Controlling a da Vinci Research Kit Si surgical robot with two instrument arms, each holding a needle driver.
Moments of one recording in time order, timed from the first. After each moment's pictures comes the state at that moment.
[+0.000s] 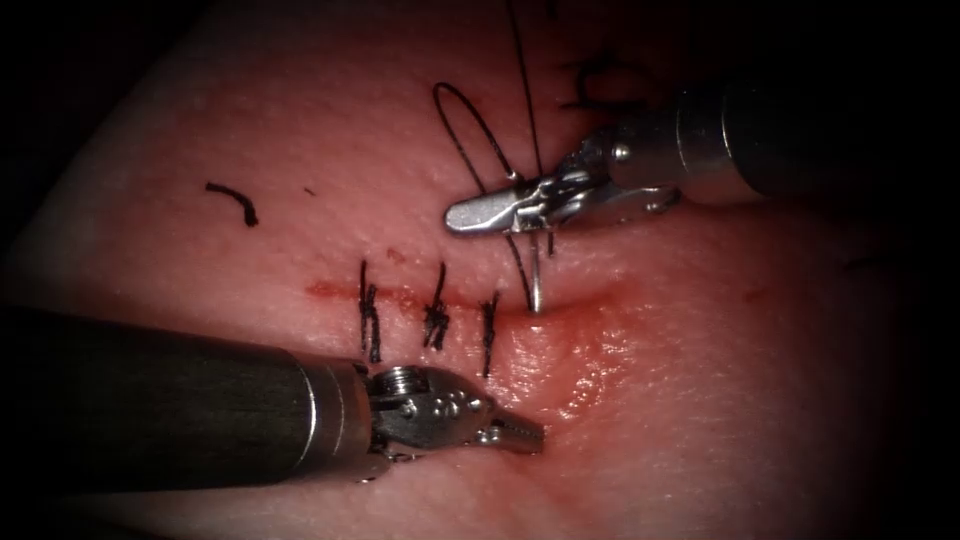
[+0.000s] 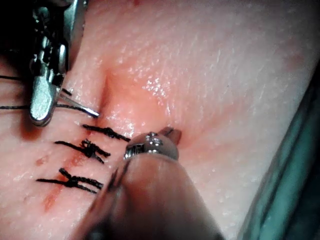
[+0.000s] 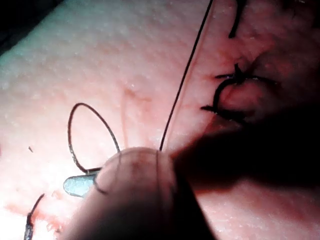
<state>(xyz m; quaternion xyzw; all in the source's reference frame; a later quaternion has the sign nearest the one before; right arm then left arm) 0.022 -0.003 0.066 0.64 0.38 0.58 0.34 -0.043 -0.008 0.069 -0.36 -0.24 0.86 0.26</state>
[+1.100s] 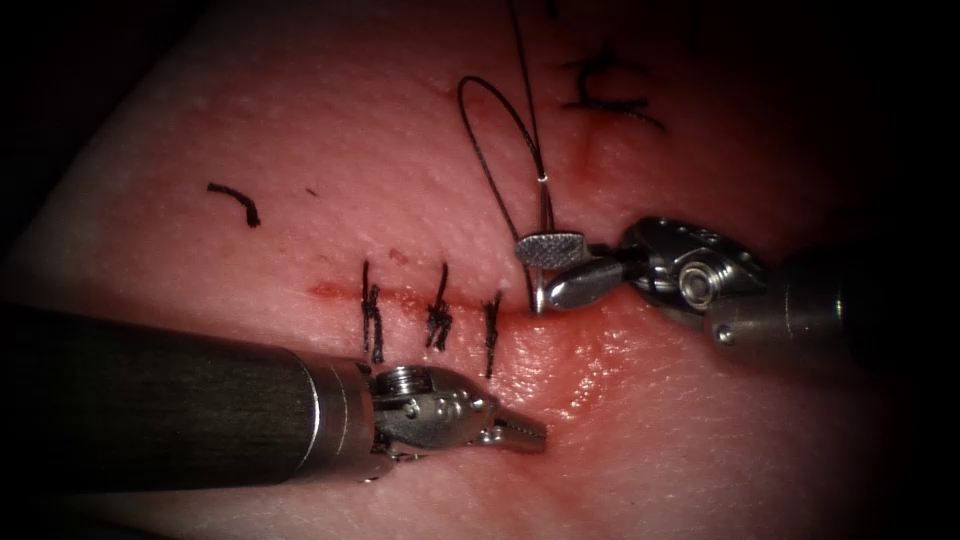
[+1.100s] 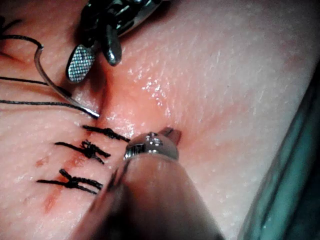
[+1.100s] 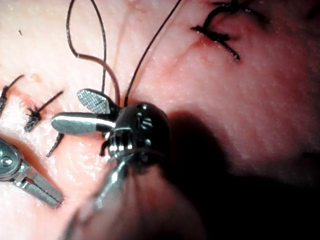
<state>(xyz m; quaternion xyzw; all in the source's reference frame) 0.012 -0.003 0.065 0.38 0.60 0.35 0.61 -0.044 -0.008 0.069 -0.36 -0.24 0.86 0.26</state>
